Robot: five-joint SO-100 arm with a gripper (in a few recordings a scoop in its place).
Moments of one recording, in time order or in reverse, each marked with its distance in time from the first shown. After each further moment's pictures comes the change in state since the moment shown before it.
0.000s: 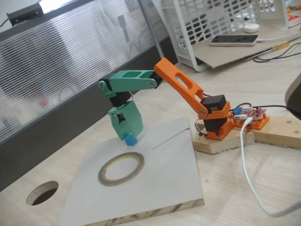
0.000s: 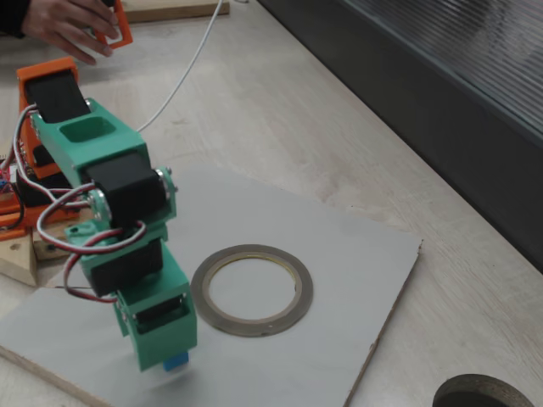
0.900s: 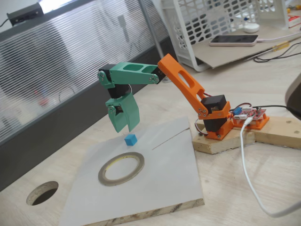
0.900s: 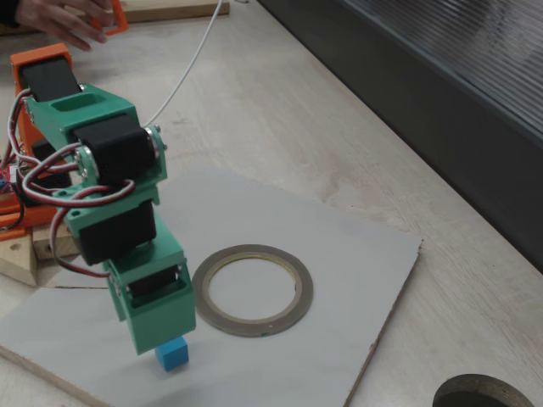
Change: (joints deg) arm 0.4 5.5 0.0 0.0 0.0
